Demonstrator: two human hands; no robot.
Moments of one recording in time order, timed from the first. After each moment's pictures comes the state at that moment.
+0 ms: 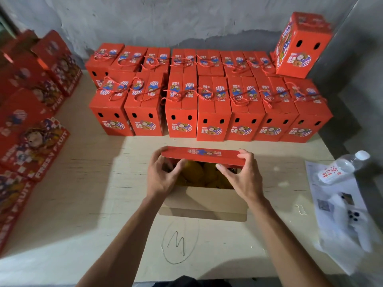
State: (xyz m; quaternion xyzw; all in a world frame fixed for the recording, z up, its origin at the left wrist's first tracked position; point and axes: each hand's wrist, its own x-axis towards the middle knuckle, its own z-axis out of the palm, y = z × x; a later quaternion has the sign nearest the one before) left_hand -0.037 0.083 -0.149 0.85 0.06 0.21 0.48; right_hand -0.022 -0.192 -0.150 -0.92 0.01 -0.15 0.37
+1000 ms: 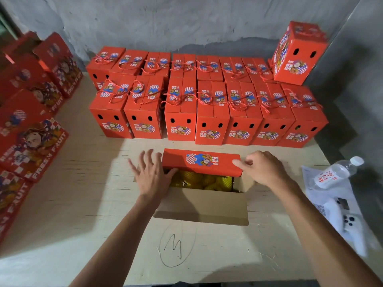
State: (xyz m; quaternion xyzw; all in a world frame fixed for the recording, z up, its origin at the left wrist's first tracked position) left_hand -0.035 0.093 -0.141 0.98 0.12 0.10 0.12; right_hand 0.006 -0.231 -0.067 -0.99 -0.02 0.05 0.12
